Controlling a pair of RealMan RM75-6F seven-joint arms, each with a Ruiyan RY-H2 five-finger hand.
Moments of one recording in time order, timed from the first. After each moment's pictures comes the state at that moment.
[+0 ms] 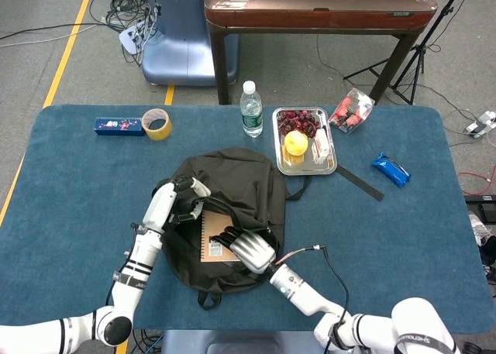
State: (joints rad) left arm -0.62 -1.62 -0.34 -1.69 1.15 1.17 -0.14; right arm 0.71 -2.01 0.06 -1.07 -1.61 1.02 -0.06
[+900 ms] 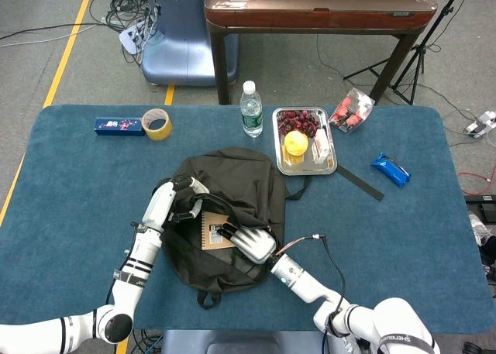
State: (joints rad) left arm -0.63 -1.62 -0.35 -1.68 1.10 1.15 -0.13; right arm 0.77 -2.10 0.04 -0.76 -1.69 1.13 0.02
